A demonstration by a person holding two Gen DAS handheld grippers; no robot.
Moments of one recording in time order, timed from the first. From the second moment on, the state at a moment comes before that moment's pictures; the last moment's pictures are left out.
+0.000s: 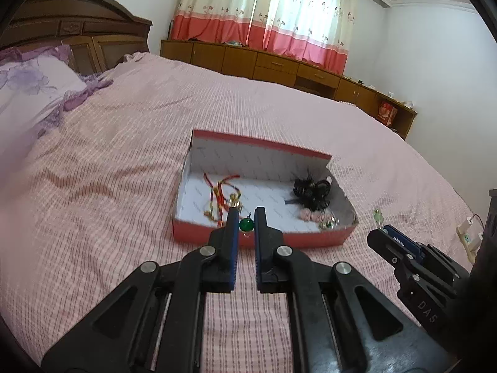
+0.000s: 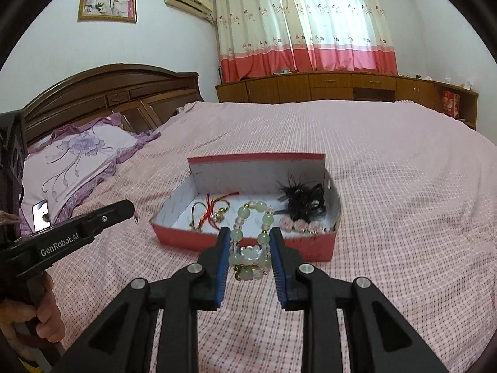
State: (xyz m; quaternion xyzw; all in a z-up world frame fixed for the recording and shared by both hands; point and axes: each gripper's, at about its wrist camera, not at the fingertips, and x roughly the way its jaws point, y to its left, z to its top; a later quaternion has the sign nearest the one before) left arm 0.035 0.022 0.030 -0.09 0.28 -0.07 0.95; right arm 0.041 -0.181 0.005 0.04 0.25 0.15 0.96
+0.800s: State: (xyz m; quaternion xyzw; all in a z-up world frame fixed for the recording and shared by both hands) left arm 0.127 0.006 -0.008 -0.09 0.25 -0.04 0.96; right arm 0.137 -0.182 -0.011 0.02 0.22 0.11 0.97
